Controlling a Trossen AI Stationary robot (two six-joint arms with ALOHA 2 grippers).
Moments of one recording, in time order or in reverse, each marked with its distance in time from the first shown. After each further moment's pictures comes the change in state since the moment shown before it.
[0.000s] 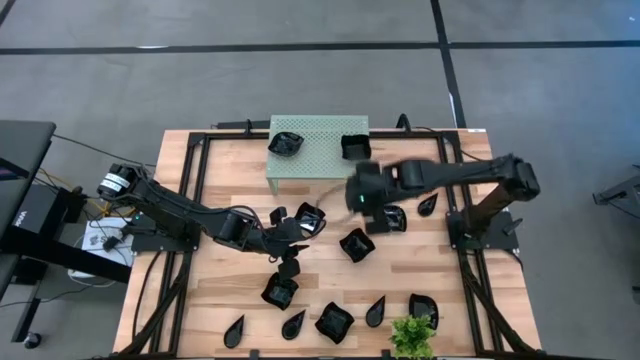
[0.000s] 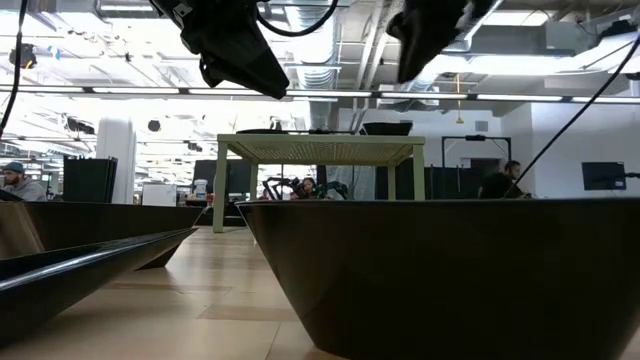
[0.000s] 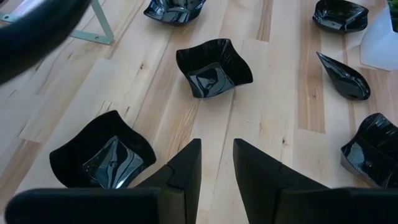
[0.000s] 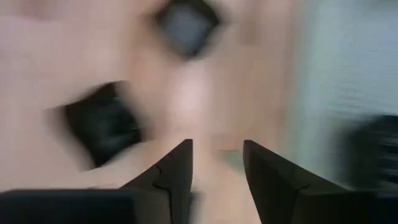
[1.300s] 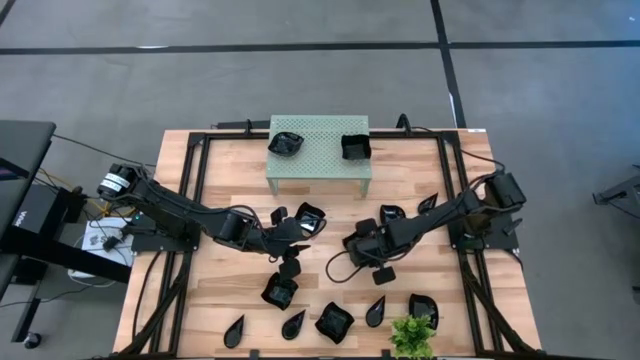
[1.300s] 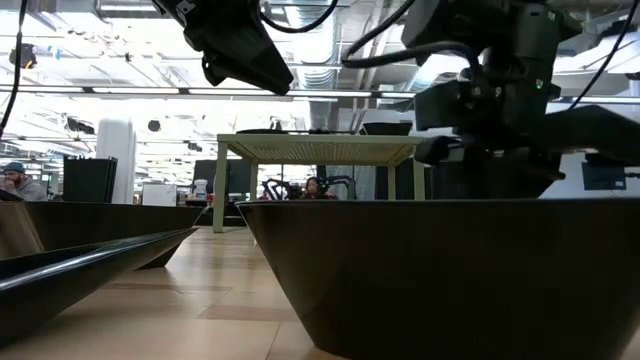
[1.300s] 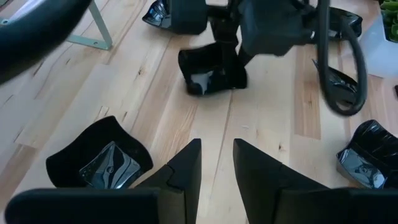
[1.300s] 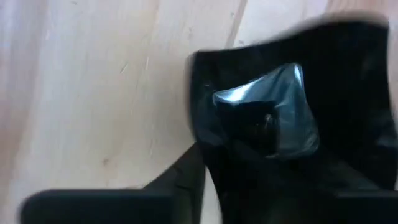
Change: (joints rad) left arm 0.000 0.000 0.000 0.022 0.000 0.000; right arm 0.200 0.147 -0.535 0.558 -0.138 0.124
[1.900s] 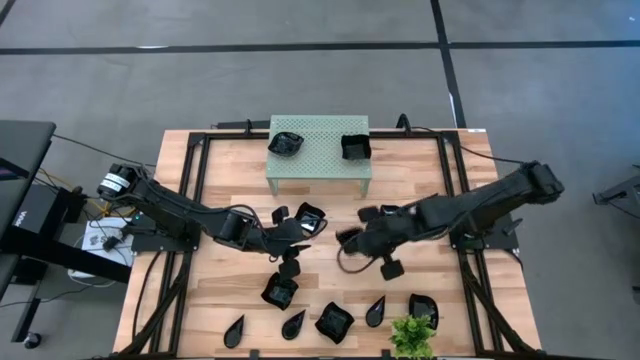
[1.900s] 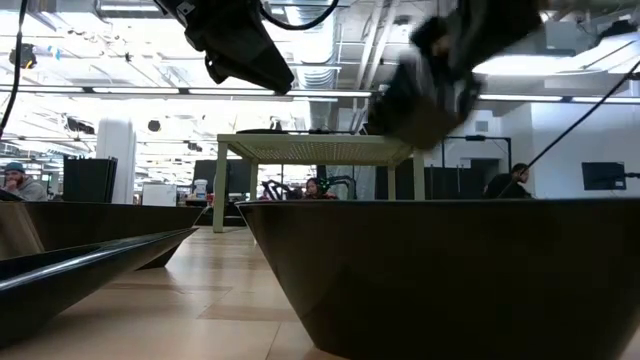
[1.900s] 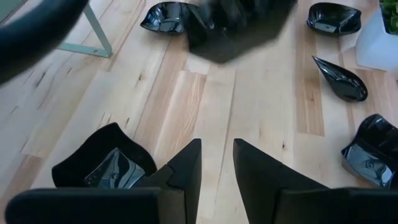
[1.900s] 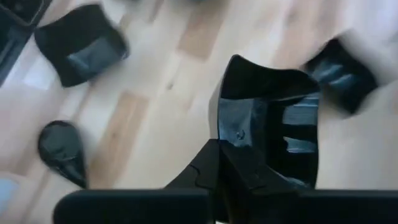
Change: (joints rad) left arm 0.006 0.000 0.000 0.008 0.000 0.055; right arm -0.018 -0.329 0.134 -0.088 -0.032 -0.089
